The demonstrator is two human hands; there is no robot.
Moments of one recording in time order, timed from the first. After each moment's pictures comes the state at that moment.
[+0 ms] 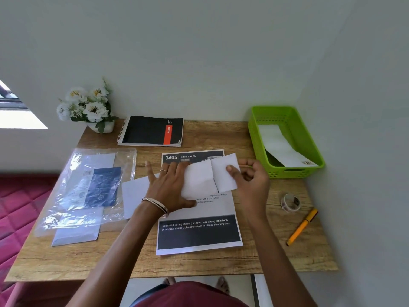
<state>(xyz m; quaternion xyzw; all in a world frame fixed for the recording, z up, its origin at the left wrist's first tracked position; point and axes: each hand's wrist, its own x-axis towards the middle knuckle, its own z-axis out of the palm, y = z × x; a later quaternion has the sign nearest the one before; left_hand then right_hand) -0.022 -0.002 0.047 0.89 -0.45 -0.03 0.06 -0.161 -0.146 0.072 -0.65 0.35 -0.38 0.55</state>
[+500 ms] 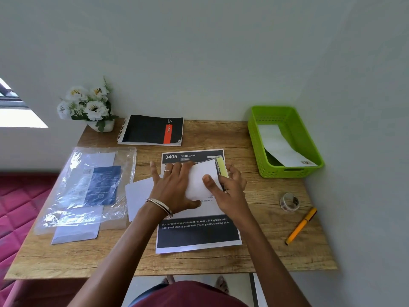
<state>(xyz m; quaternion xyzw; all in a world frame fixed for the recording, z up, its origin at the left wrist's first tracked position) -0.034 -0.006 0.052 0.89 -0.45 -0.04 0.07 -0.157 -0.121 0.060 -0.80 0.32 -0.12 0.49</state>
